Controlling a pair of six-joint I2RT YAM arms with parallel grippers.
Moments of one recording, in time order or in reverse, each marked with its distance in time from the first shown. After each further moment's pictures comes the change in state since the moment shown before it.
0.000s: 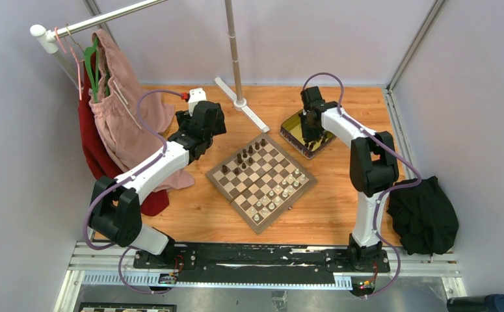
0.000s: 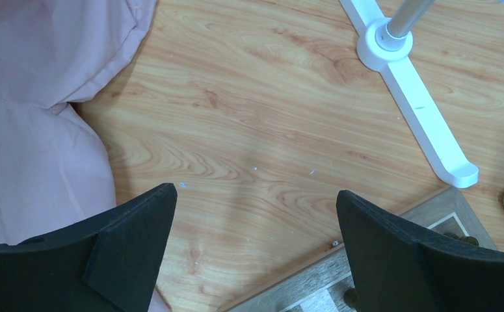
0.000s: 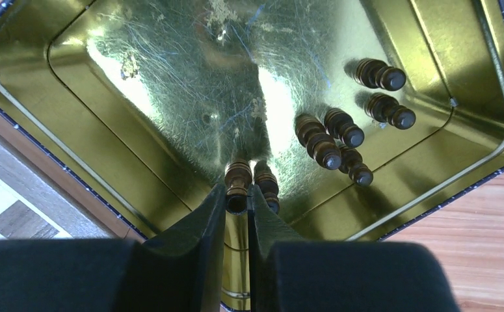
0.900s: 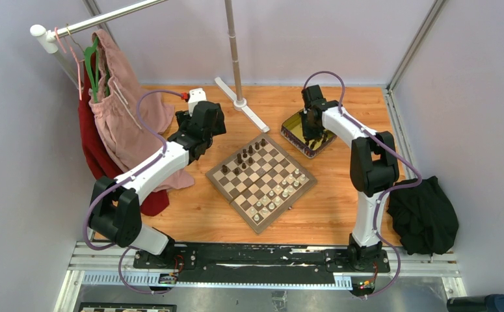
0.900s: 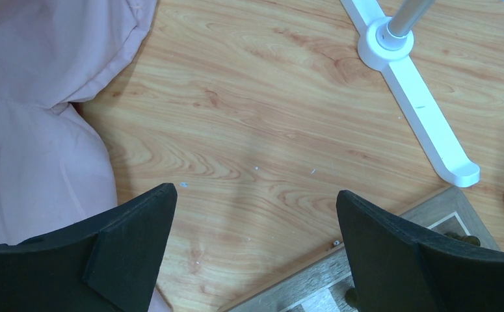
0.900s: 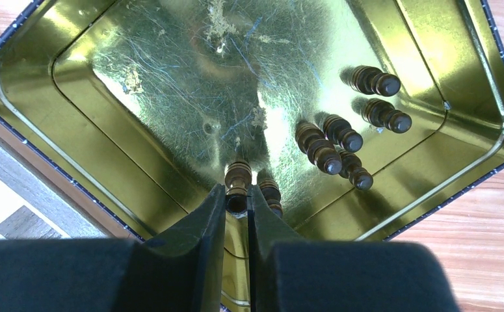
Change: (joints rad) left arm 0.000 -0.003 -0.003 0.000 0.000 0.004; right arm -0.006 0.000 0.018 0.003 0.002 -0.001
